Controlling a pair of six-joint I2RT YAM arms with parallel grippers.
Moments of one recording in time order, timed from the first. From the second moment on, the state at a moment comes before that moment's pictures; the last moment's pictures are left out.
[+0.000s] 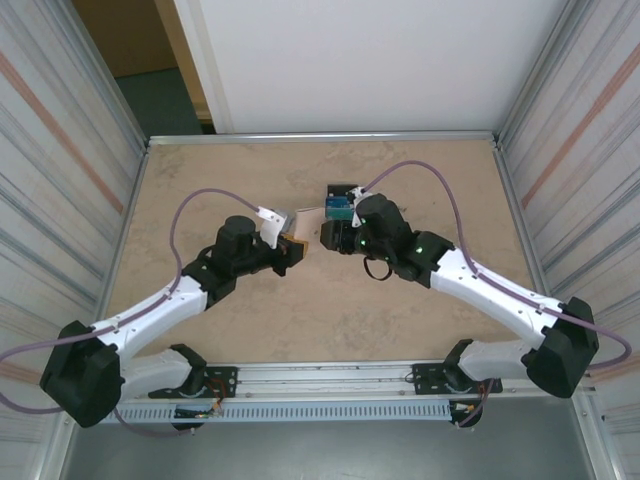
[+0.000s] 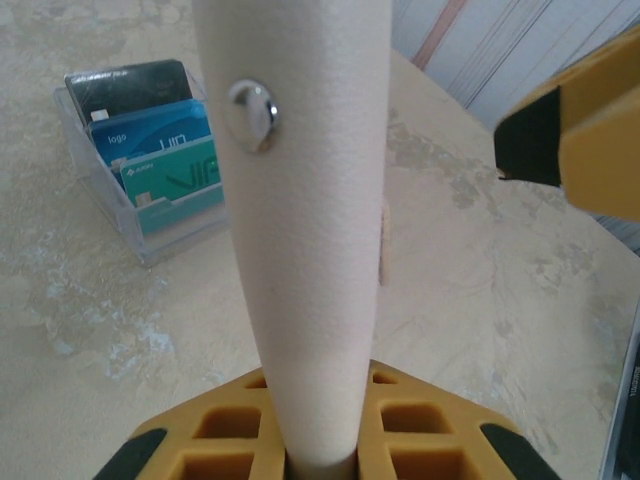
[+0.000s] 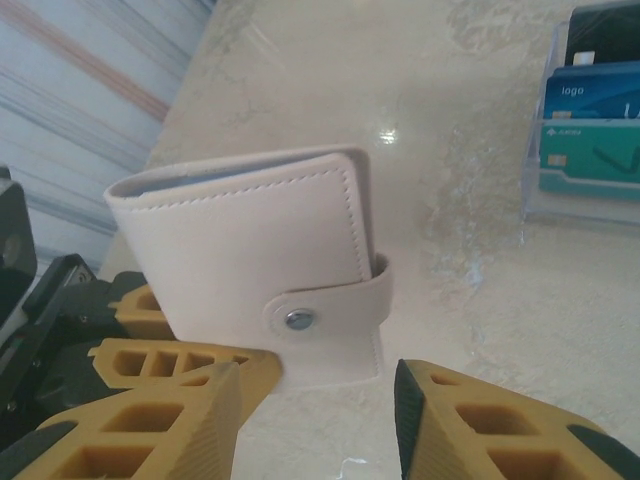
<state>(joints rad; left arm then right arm) -0.62 1.14 0.65 0.05 0.33 -0.24 0.83 1.26 1.04 -0.35 0.02 0.70</state>
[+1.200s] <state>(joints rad) -0.61 1.18 0.69 0.06 0.37 -0.29 0.84 1.40 1.13 -0.35 0.06 0.73</state>
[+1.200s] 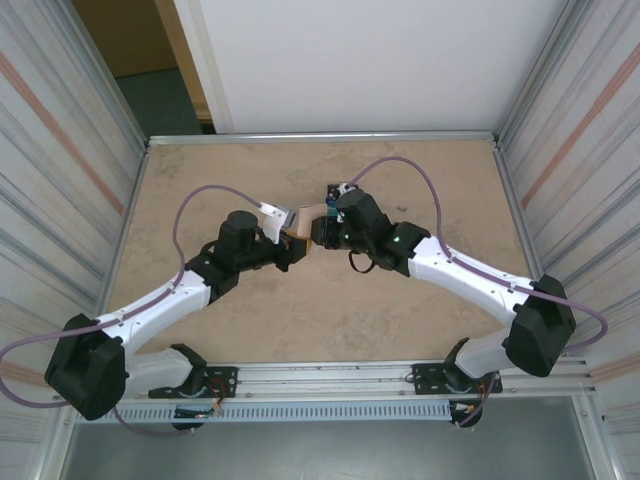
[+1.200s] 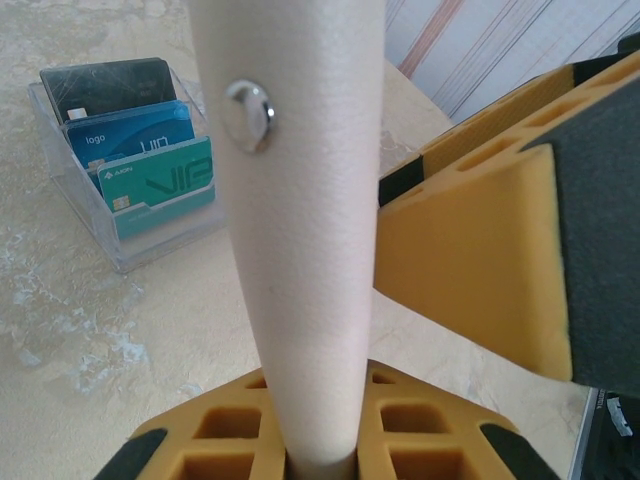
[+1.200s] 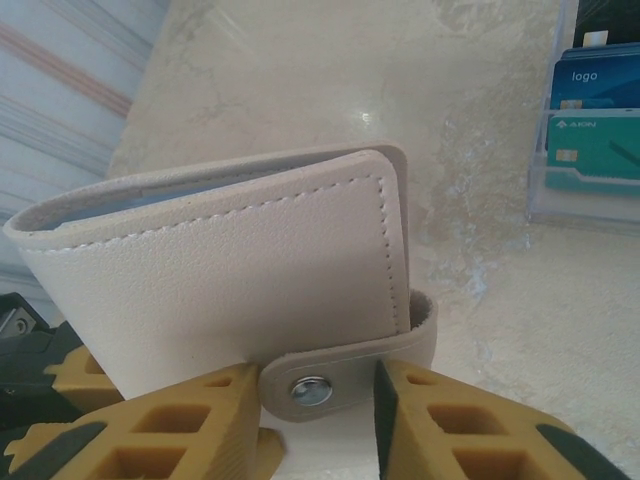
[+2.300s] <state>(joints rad) -0.61 1.18 0.69 0.07 0.37 -0.32 0.84 1.38 1.11 -0.33 0.05 0.75</state>
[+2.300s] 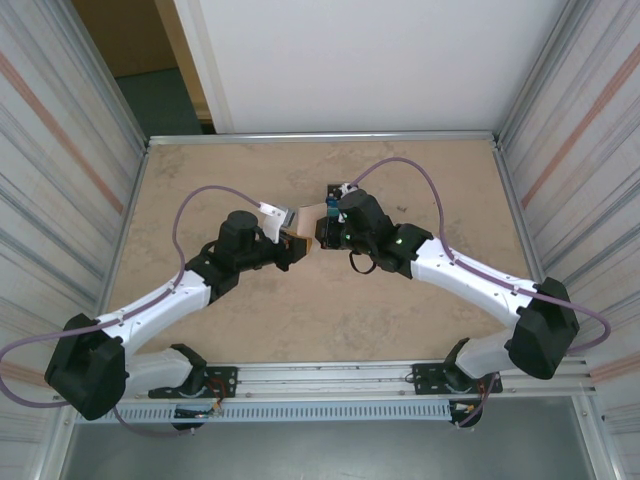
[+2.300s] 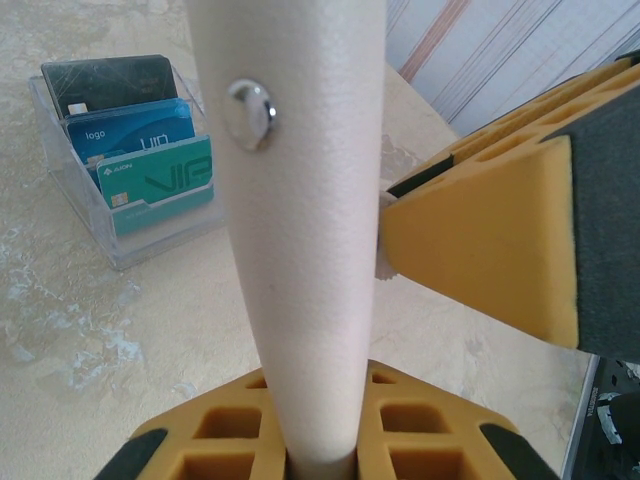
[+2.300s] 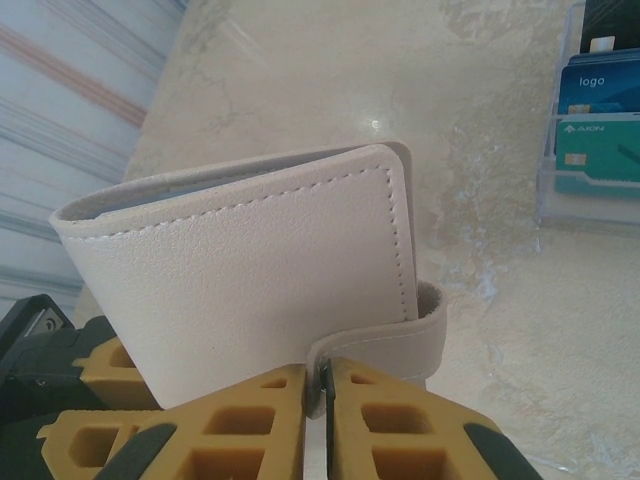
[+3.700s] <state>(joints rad) -0.60 1.18 0.67 0.08 0.38 -0.34 0.84 1.37 1.07 -0.29 0.05 0.75</state>
